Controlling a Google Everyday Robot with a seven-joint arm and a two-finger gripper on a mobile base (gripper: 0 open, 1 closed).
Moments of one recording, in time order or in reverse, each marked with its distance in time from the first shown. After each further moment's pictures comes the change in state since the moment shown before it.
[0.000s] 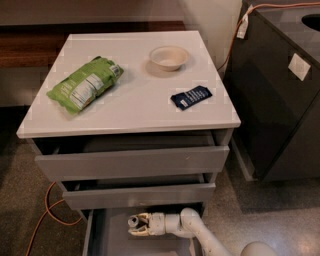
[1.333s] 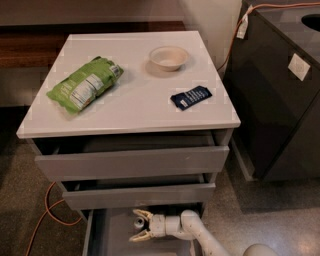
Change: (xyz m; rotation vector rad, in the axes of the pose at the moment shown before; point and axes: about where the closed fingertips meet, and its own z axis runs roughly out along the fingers) arm 0.007 0.004 0.000 0.010 0.018 -0.002
